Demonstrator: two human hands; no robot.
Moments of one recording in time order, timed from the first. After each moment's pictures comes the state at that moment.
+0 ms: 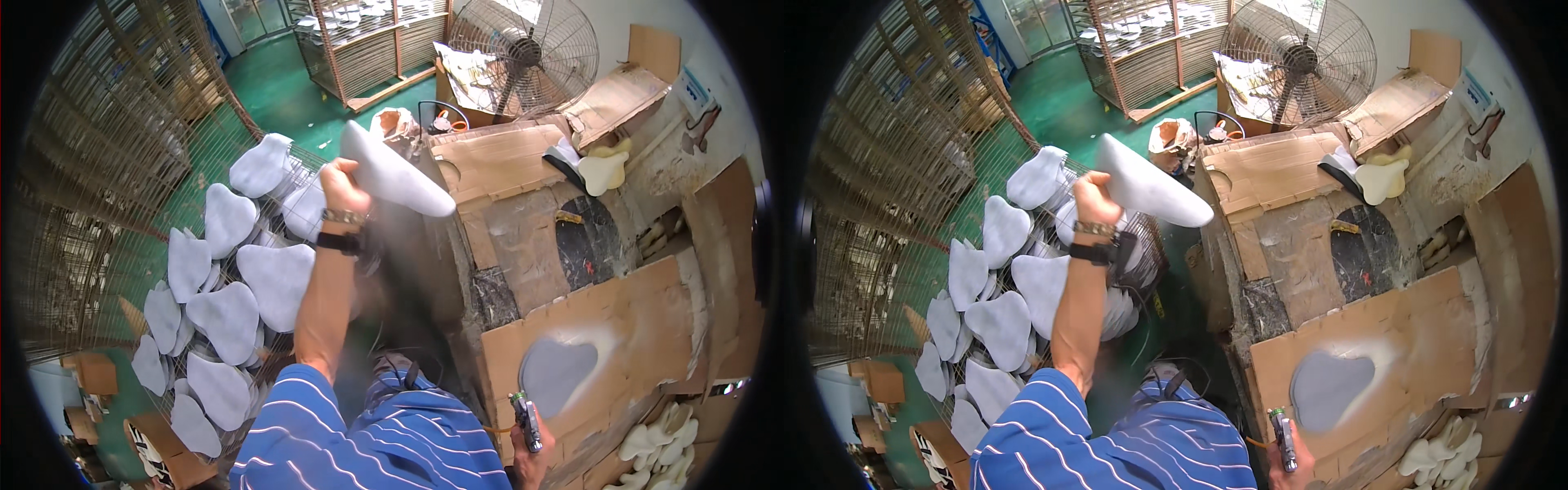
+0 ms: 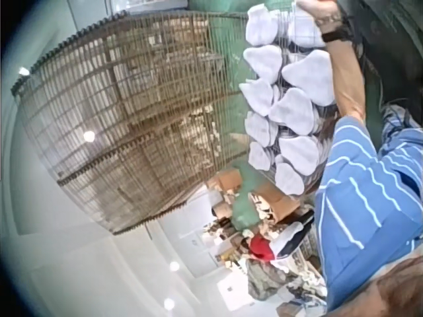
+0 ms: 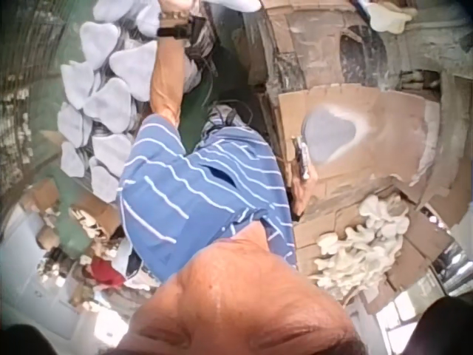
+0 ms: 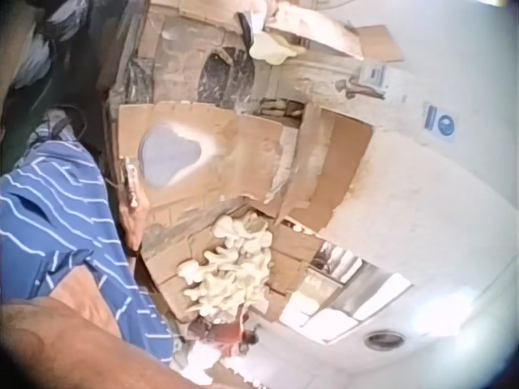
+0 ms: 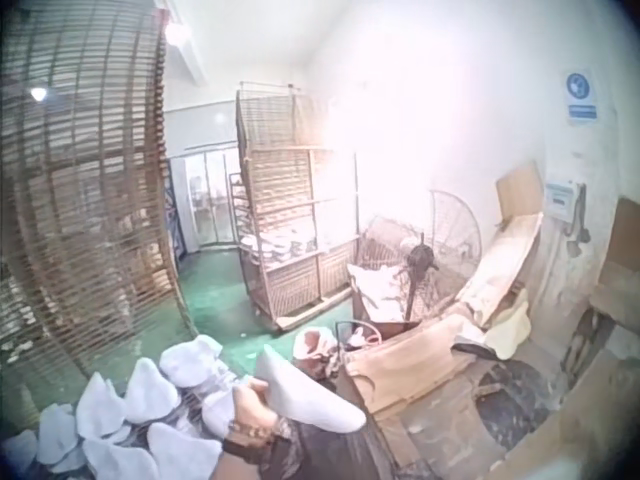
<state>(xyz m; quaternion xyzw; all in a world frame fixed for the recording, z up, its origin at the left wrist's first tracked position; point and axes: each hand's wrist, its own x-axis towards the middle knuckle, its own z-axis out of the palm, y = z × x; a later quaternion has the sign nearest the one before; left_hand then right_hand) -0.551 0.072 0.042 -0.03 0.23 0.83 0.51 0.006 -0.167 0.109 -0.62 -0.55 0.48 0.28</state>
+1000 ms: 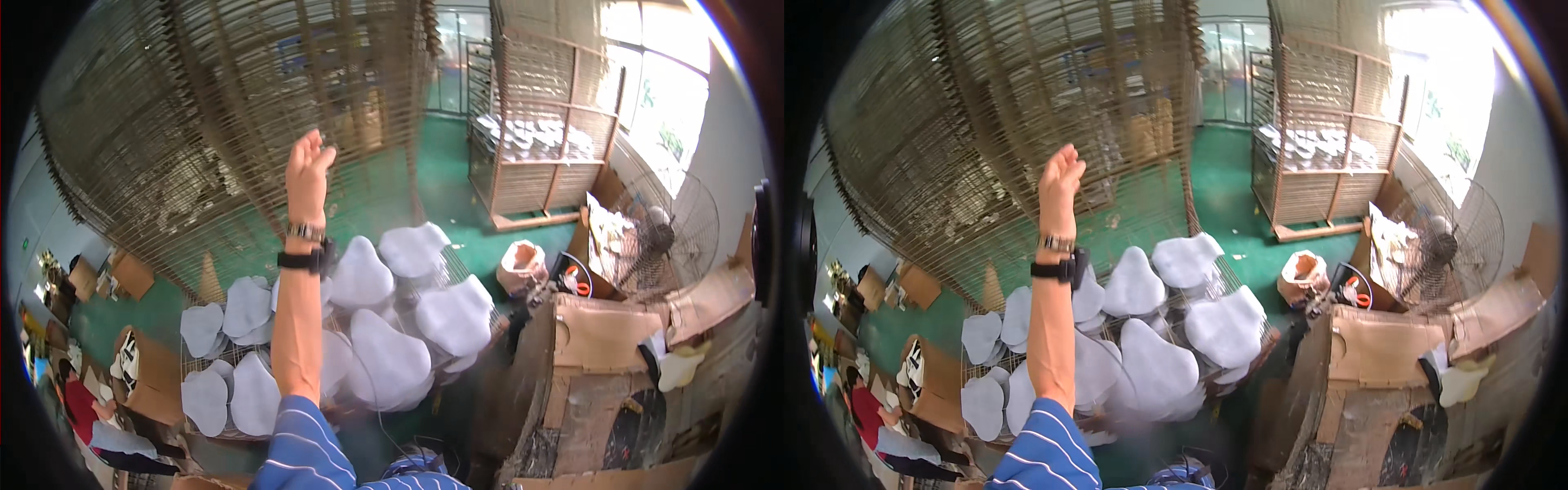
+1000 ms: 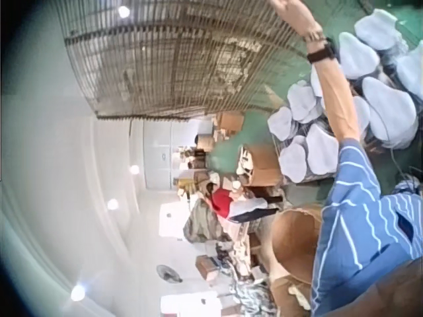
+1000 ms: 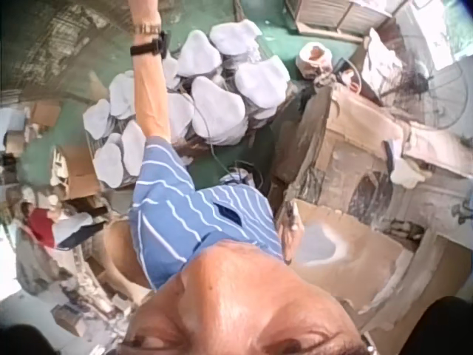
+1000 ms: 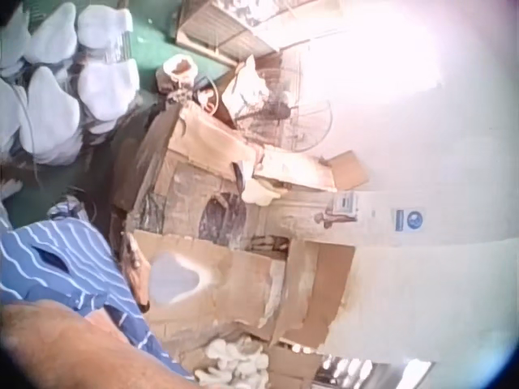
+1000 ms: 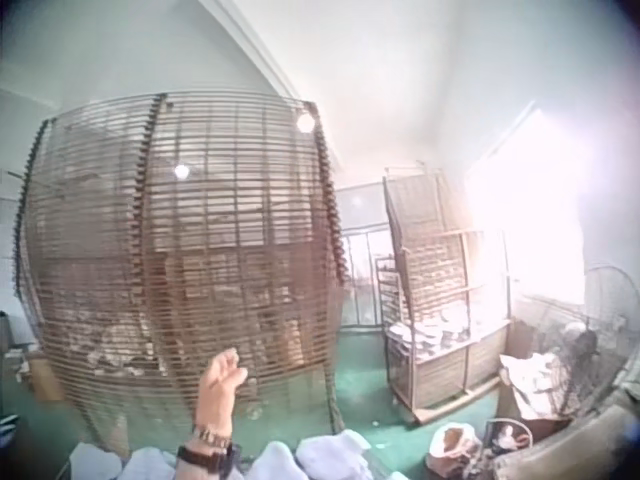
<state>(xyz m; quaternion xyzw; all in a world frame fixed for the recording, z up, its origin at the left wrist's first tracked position) -0.766 -0.168 0.316 0.25 0.61 0.73 -0.20 -0.109 -0.087 0.123 -0.51 -0.67 0.53 0.02</state>
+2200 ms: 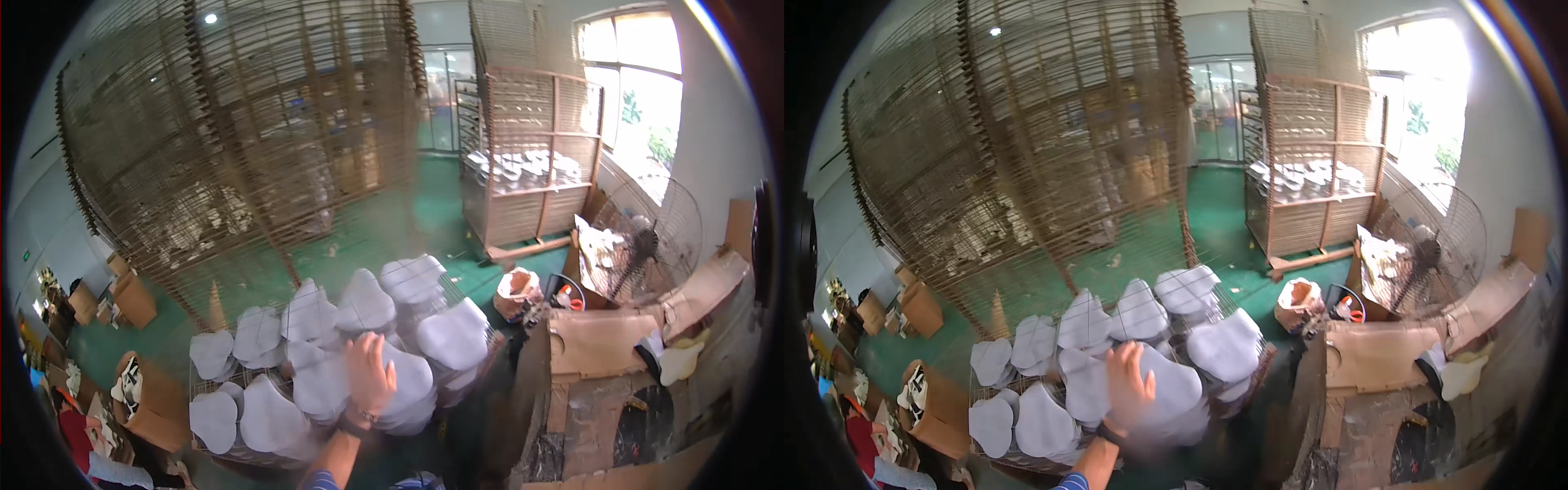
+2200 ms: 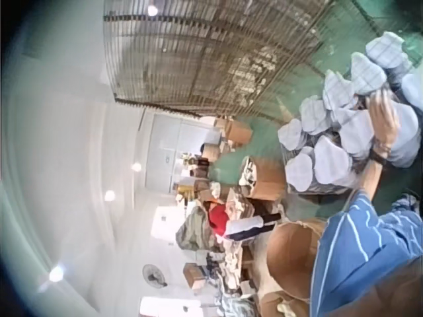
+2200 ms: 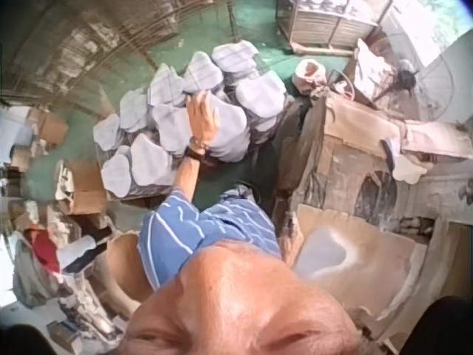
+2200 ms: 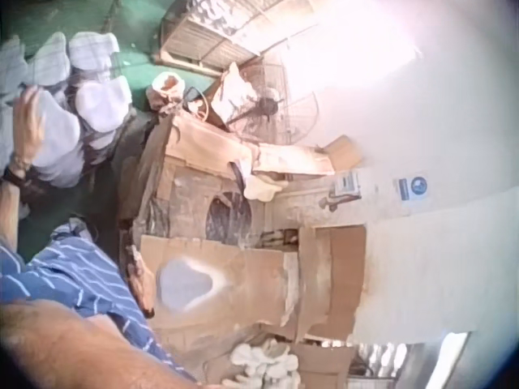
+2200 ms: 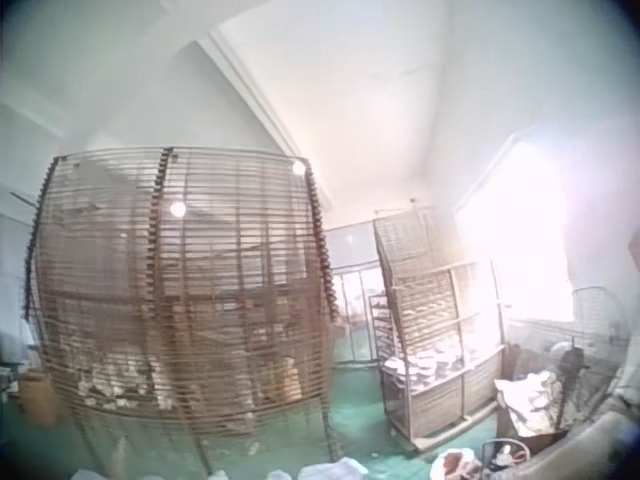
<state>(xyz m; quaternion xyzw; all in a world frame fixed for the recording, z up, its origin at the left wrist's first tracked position) -0.512 -0.228 0.098 0.34 0.86 0.23 -0.31 -0.047 -0.123 0.088 -0.47 -0.73 0.49 0.03</state>
